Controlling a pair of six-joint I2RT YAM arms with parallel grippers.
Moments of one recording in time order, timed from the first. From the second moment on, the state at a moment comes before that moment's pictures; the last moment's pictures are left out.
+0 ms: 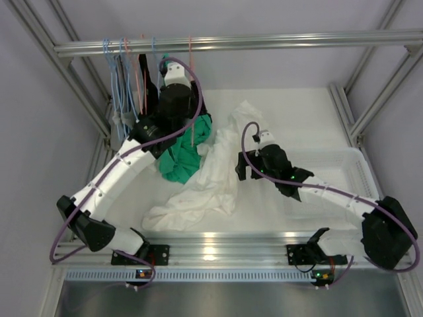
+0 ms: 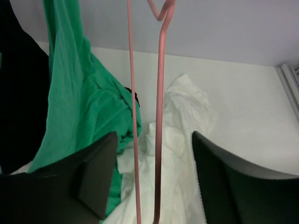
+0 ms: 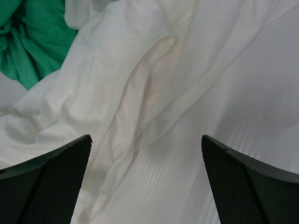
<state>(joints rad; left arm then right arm) -0.66 1.45 1.62 -0.45 -0.53 -0.41 0.71 1.21 0.69 -0.02 0.15 0.36</state>
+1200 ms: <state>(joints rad) -0.66 0.65 1.36 -0.82 -0.52 -0.37 0.71 1.97 1.25 -0.17 0.13 0.16</state>
